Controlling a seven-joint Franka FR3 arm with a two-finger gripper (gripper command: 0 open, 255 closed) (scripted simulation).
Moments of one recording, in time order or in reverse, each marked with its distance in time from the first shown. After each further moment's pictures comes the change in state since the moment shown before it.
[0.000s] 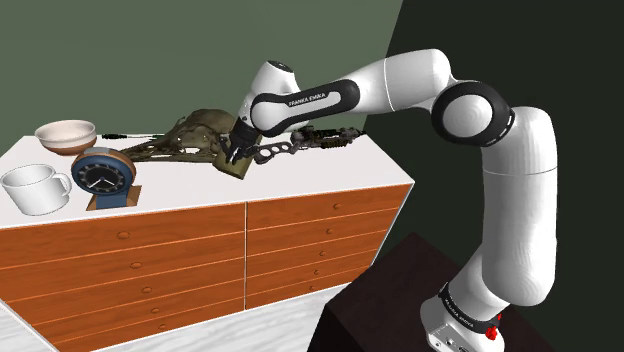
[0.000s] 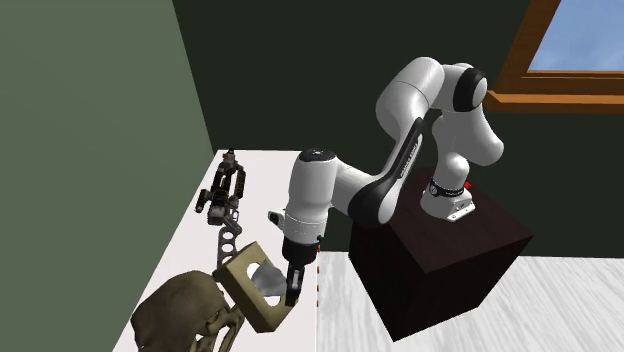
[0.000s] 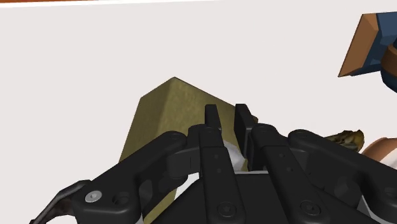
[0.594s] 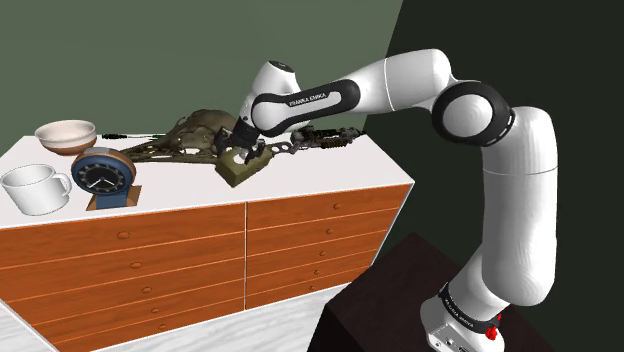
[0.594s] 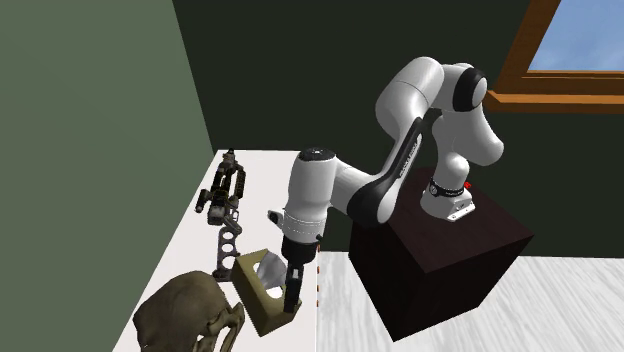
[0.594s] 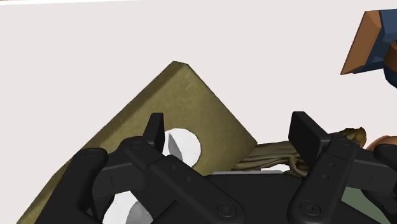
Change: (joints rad) arm -0.003 -0.002 -0.002 -0.003 0.000 0.003 0.000
